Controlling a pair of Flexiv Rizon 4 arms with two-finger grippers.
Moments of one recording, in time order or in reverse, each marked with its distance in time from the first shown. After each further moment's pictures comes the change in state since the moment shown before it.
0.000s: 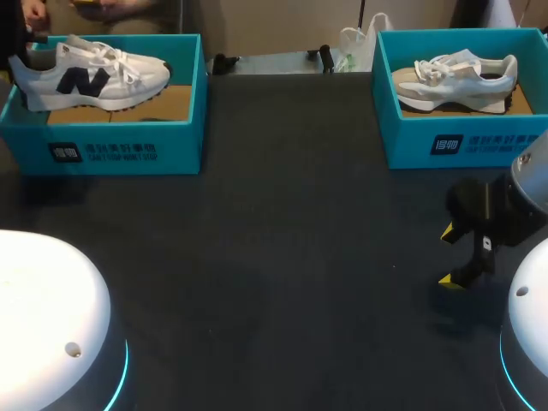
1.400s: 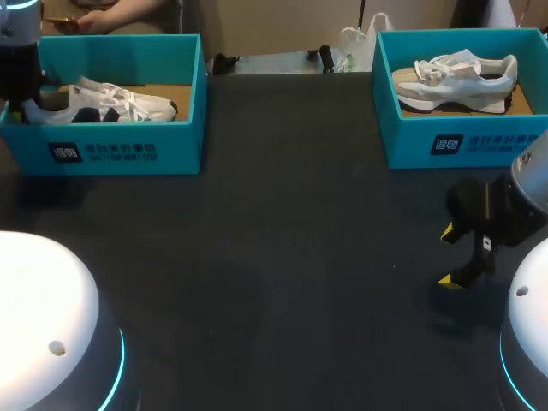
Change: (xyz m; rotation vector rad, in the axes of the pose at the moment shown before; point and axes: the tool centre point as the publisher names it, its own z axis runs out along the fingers) left arm -0.011 -0.027 0.081 0.048 0.038 -0.048; right arm 0.000 0.000 0.000 0.000 0.000 0.000
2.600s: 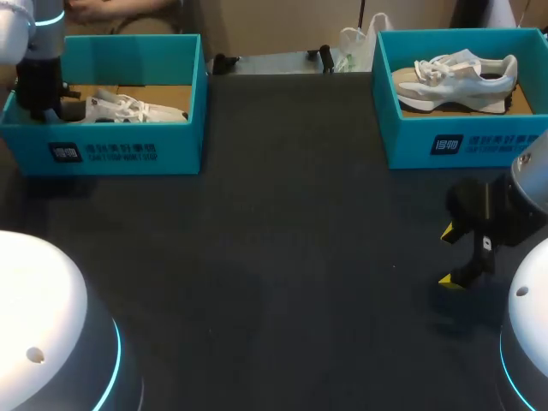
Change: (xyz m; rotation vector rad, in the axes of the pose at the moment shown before) left arm -0.033 0.022 0.041 0.002 0.009 0.136; right arm 0.000 0.000 0.000 0.000 0.000 0.000
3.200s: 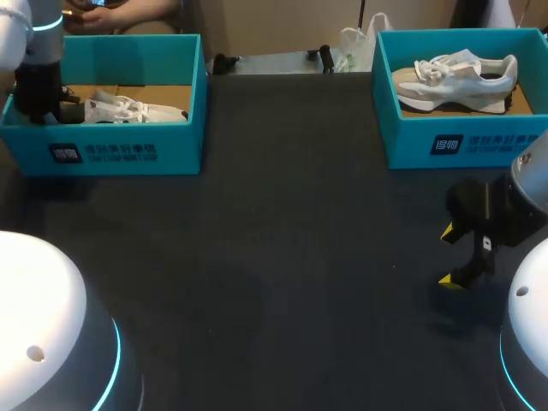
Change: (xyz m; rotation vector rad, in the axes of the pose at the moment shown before) left arm -0.001 -0.008 0.004 0.008 -0.016 0.030; right arm 0.000 0.000 0.000 0.000 0.000 0.000
